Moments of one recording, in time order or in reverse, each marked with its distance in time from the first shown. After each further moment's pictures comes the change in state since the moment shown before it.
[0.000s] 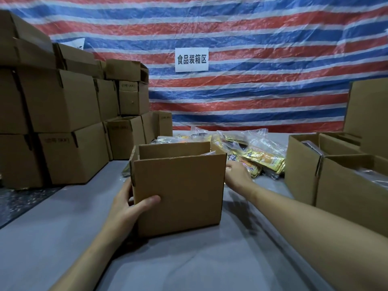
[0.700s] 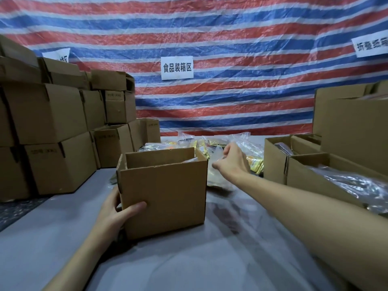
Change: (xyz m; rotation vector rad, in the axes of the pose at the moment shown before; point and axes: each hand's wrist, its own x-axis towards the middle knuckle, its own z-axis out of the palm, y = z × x) left_hand -0.003 0.002 -0.001 -0.024 -0.066 -0.003; right_hand -0.024 -0.028 -0.056 0.027 0.278 0.062
